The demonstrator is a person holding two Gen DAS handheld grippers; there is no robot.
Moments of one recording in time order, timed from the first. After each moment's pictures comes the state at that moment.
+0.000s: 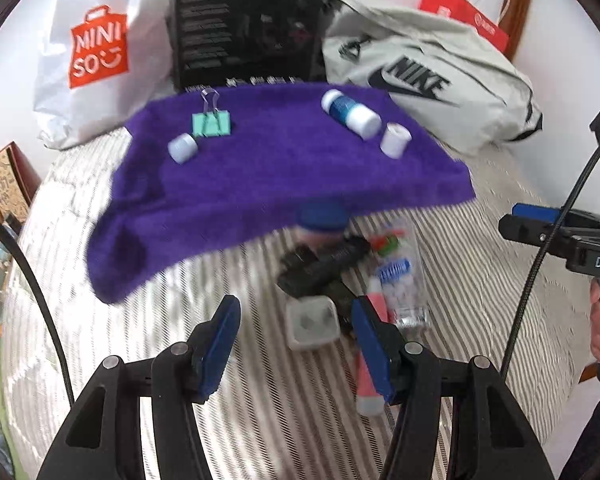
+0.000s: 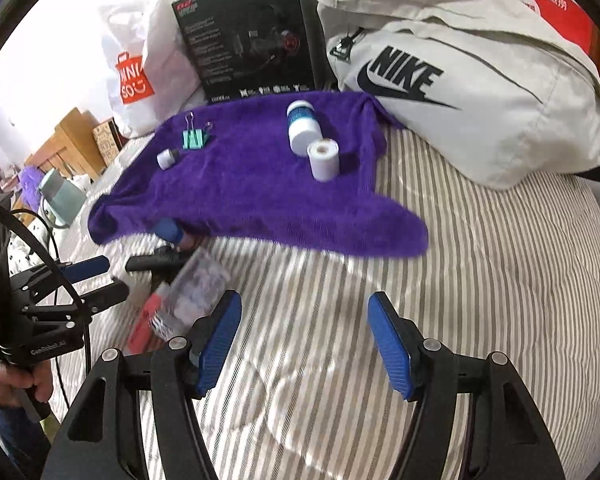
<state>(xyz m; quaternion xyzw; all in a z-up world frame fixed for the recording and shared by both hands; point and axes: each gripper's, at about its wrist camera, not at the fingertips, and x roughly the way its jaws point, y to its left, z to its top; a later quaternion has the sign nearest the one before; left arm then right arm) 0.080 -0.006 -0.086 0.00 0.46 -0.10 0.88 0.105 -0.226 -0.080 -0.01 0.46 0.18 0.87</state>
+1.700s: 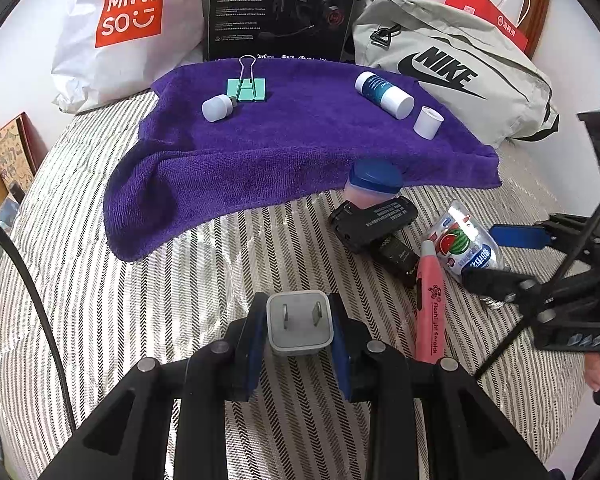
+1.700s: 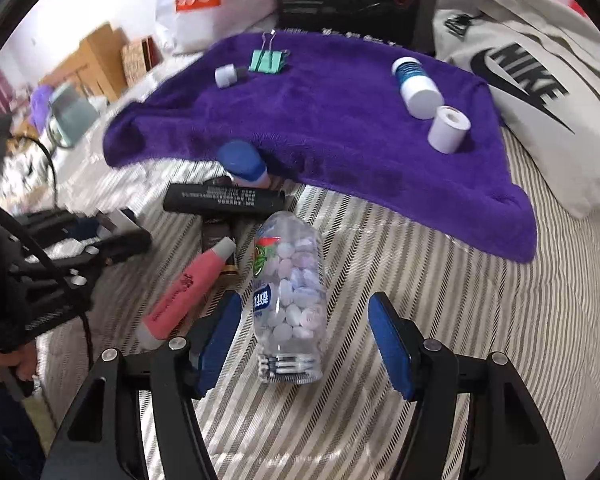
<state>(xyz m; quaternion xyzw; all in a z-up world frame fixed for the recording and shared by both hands) 0.072 0.025 -0.111 -0.02 0.47 -0.08 0.88 0.104 -0.123 -0.125 -0.14 0.49 0.22 0.83</state>
